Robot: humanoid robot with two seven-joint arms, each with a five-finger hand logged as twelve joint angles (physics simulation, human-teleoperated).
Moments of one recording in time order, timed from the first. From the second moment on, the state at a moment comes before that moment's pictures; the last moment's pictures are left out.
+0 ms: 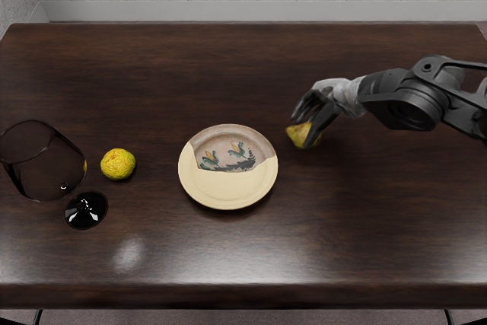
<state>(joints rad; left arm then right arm) -0.02 0.00 0.34 -0.17 0.16 0.12 0.18 1.29 -0.51 0.10 1.29 -0.43 0.03 -0.61</state>
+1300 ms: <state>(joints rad) -0.02 0.00 0.34 -0.17 0.15 0.12 0.18 1.29 -0.33 0.20 1.27 -0.36 0.19 -0.61</state>
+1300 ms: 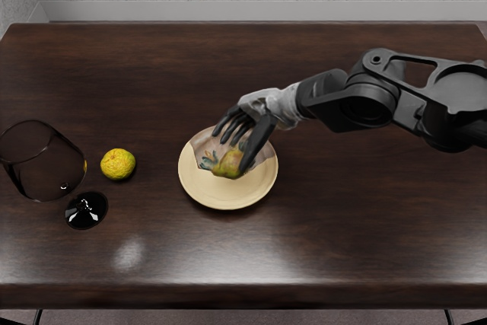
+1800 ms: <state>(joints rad) -0.02 0.00 0.34 -0.17 0.15 0.12 0.18 1.18 -0.43 0.43 1.25 -0.26 0.38 -0.61</state>
